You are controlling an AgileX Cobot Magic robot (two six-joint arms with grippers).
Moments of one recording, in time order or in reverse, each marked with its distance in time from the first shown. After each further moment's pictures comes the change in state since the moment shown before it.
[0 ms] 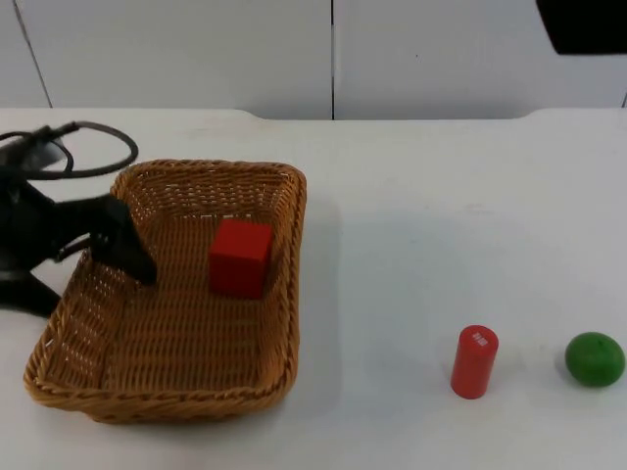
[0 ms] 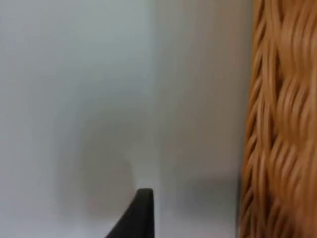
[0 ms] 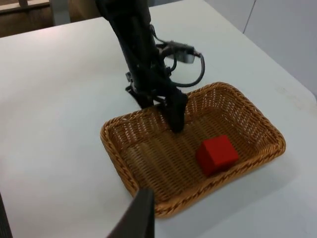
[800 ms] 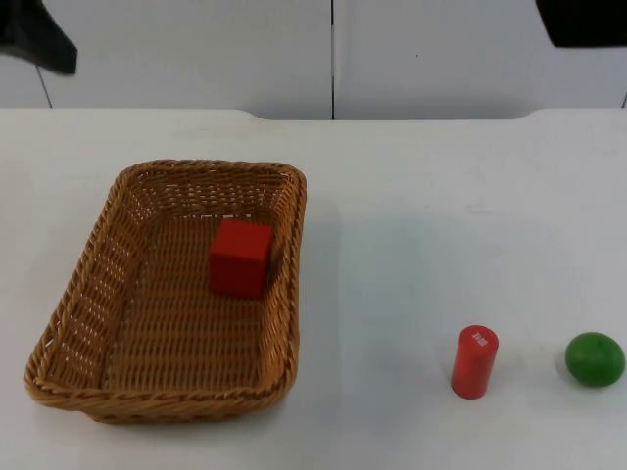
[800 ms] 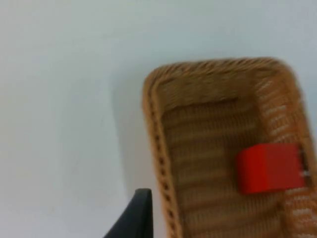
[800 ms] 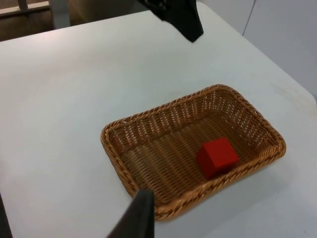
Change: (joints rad) right arm 0.000 0.000 0.000 -0.002 -0.007 0.006; left arm 0.000 -0.608 0.002 0.219 0.084 -0.158
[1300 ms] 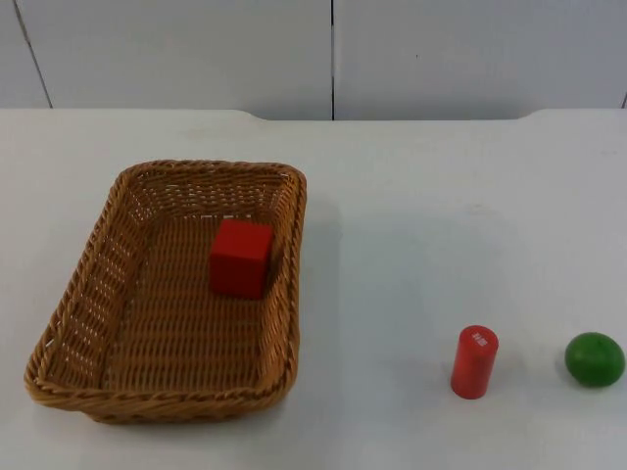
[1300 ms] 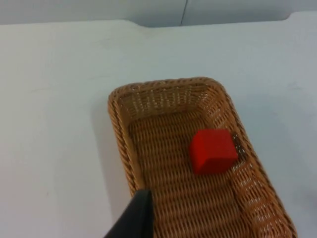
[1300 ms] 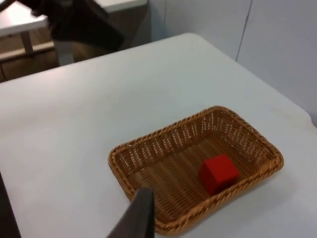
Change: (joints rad) right arm 0.000 -0.179 0.100 0.004 -0.039 0.059; left arm 0.000 -0.679 0.365 0.000 0.032 -0.004
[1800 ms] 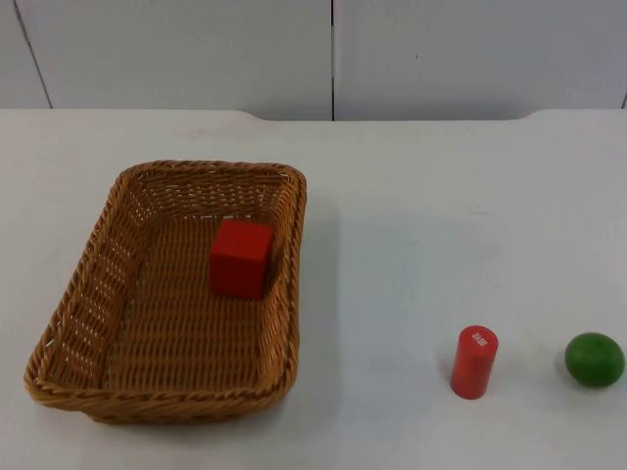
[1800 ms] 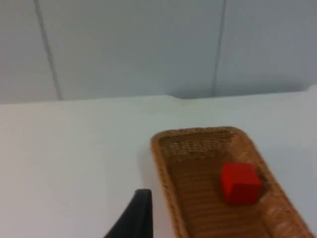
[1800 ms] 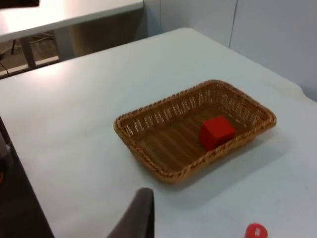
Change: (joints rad) right arm 0.000 -0.418 0.250 -0.002 0.144 0.050; left arm 0.000 -0.652 0.152 0.263 0.090 -0.294
